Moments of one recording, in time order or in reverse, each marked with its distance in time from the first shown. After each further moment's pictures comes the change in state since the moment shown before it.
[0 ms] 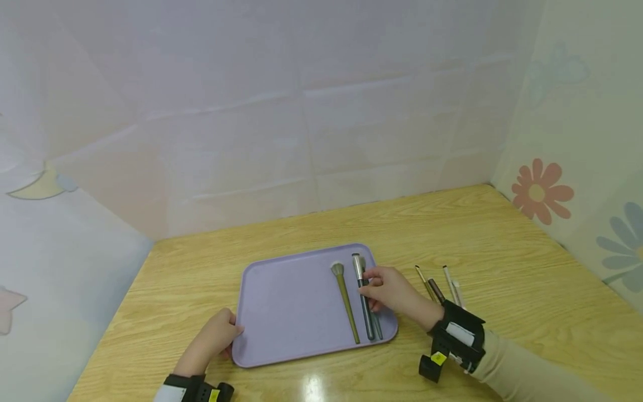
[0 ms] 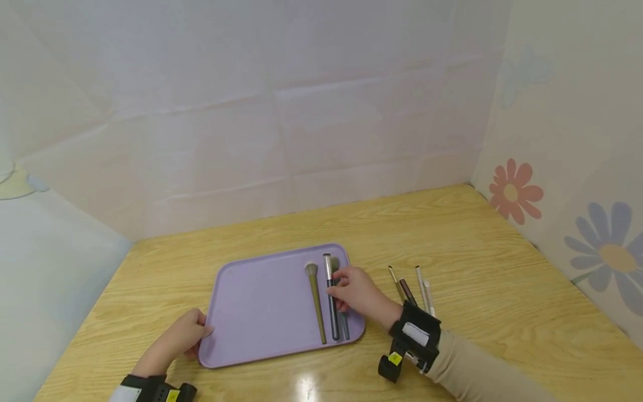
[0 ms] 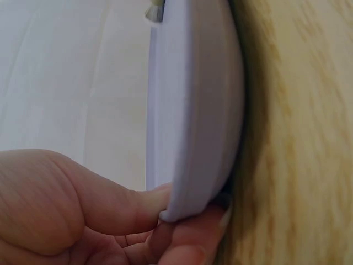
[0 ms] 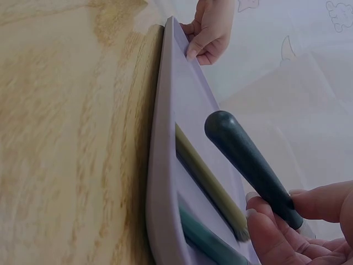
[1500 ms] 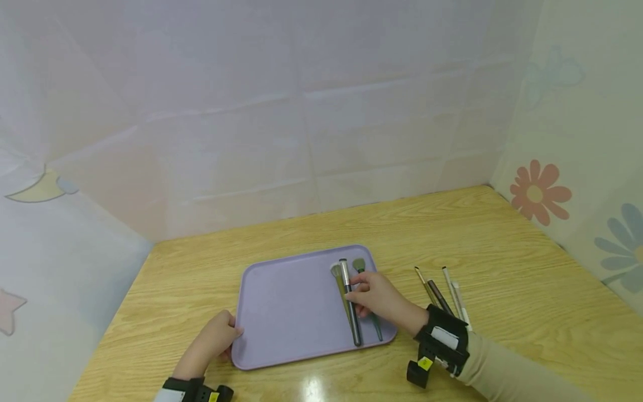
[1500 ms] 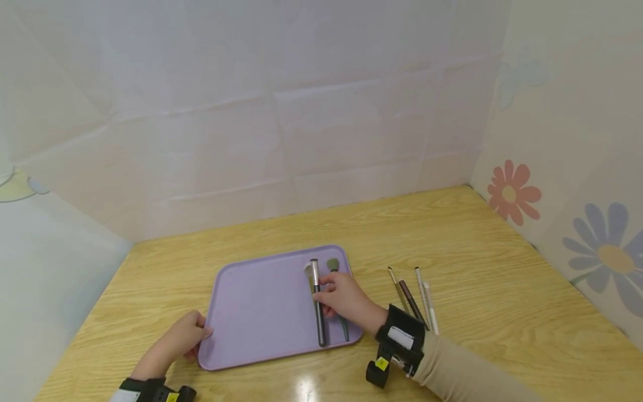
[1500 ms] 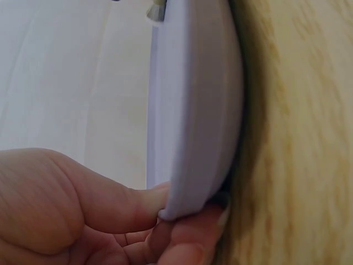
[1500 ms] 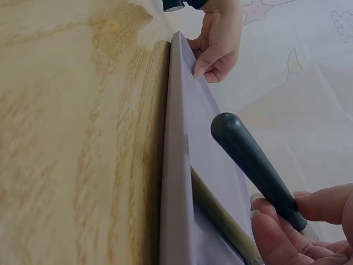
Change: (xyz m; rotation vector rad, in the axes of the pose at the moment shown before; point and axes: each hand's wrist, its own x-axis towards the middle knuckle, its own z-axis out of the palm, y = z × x) left_hand 0.001 -0.003 0.000 -0.013 -0.005 -0.015; right_hand 0.002 -0.003 0.022 0.052 -0.013 0.009
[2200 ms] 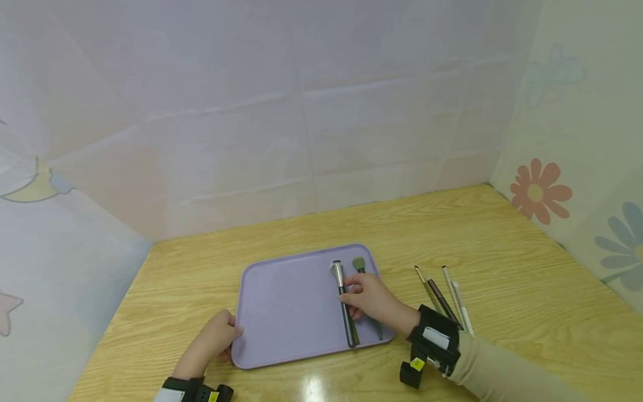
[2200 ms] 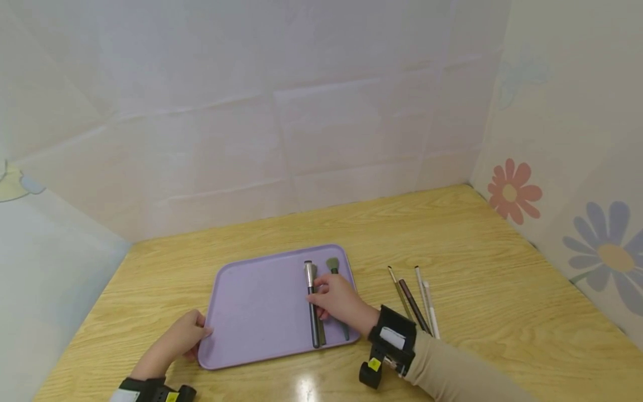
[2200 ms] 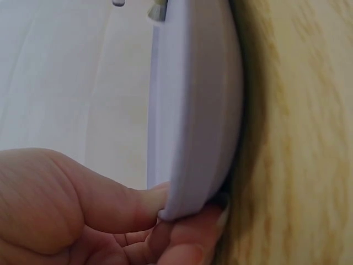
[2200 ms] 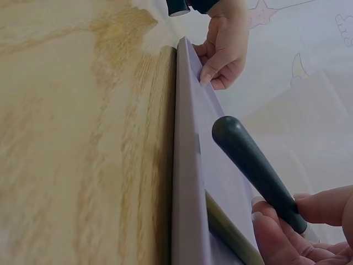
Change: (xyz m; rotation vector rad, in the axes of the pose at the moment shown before) left_hand -0.002 0.001 0.000 -0.016 0.004 -0.004; right_hand 0.002 0.000 0.010 0.003 -0.013 -0.055
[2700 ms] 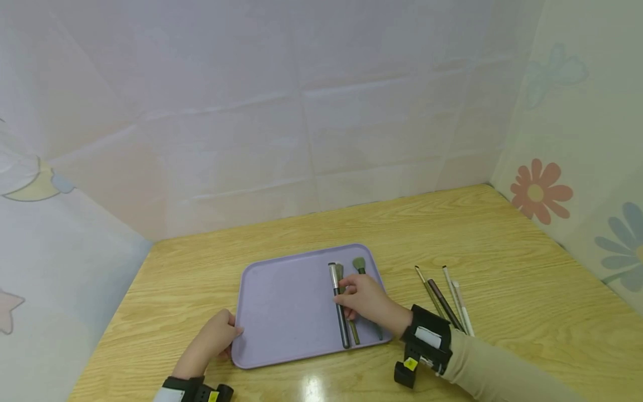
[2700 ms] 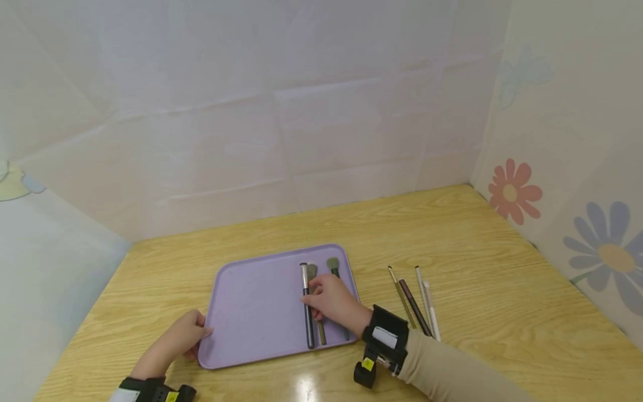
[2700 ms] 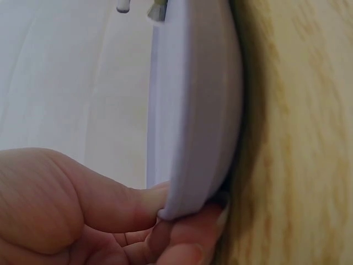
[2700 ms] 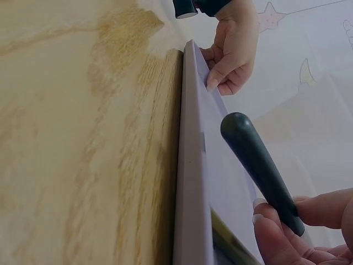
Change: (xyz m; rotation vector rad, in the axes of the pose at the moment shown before) left_hand -0.001 0.001 -0.001 0.005 -0.001 -0.003; right_hand 0.004 -0.003 0.008 -0.038 -0.002 -0.014
